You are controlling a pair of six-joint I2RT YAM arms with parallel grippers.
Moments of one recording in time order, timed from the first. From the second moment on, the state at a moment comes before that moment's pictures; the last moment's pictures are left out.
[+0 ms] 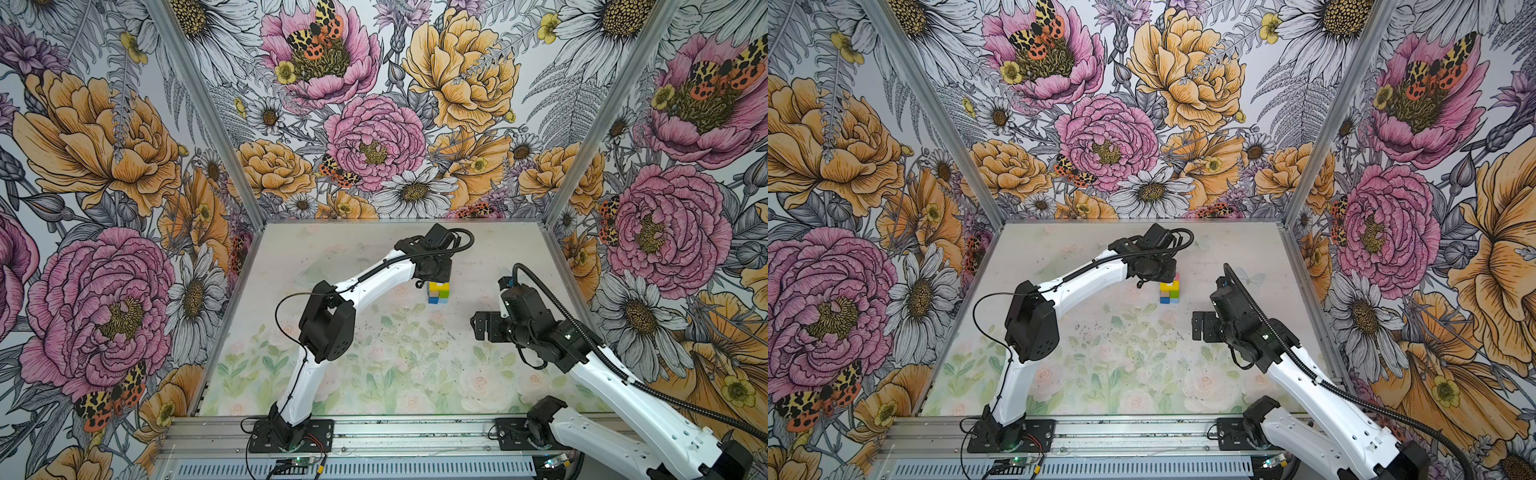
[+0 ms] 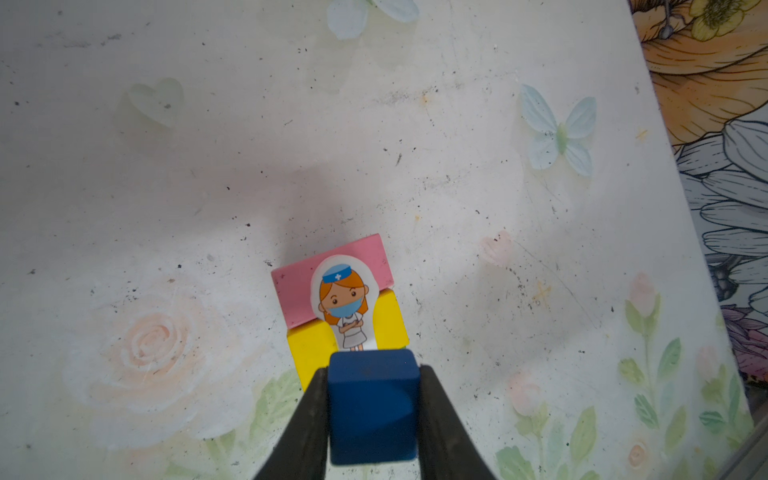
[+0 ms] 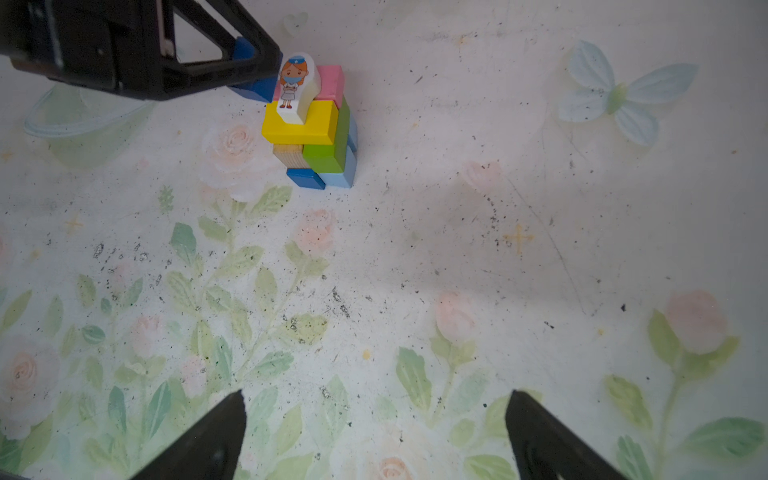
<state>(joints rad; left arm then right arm) -0.79 2.17 2.00 -0.79 -0.01 -0.50 0.54 0.88 0.84 -0.88 0.11 0.46</state>
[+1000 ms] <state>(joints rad) -0.79 2.26 2.13 -0.85 -0.02 -0.51 0.54 0.88 0.84 -0.88 0.11 0.46</state>
